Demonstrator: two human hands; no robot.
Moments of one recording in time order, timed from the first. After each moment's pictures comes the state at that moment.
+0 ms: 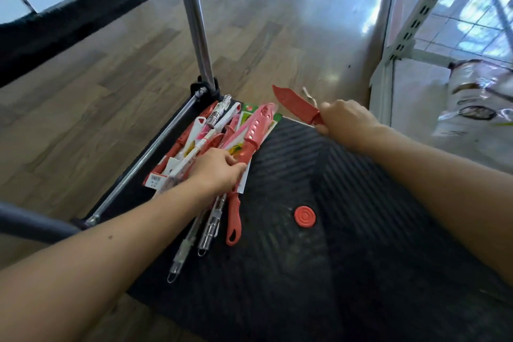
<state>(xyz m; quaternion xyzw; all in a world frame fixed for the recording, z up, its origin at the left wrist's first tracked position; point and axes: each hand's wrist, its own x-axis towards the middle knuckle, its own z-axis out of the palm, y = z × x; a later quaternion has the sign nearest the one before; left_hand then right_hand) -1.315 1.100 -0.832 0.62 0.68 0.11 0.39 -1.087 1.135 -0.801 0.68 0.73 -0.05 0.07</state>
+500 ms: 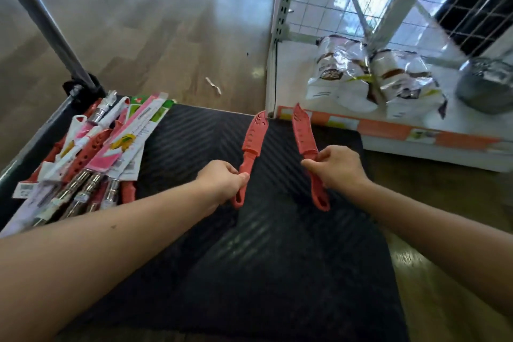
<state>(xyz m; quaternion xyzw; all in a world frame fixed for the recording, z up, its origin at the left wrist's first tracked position) -1.174 1.006 -0.839 0.62 0.58 0.06 0.53 -0.989 0.929 -0.816 0.88 0.39 -0.21 -0.19</state>
